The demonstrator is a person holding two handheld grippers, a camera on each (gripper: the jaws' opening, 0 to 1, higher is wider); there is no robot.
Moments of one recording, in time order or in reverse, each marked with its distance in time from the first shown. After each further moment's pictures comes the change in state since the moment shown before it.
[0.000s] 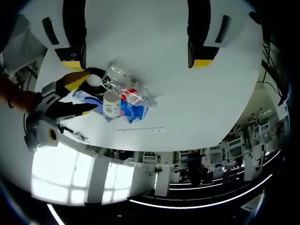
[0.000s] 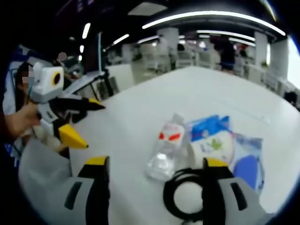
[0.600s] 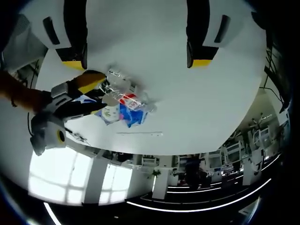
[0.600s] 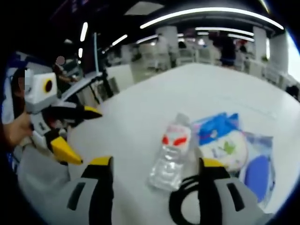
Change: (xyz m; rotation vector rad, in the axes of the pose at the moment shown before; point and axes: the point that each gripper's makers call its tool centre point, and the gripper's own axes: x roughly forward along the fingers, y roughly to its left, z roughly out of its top) left arm 0.005 -0.001 -0.011 -0.029 0.023 -0.005; right arm 0.029 0.002 0.001 0.055 0.005 0.017
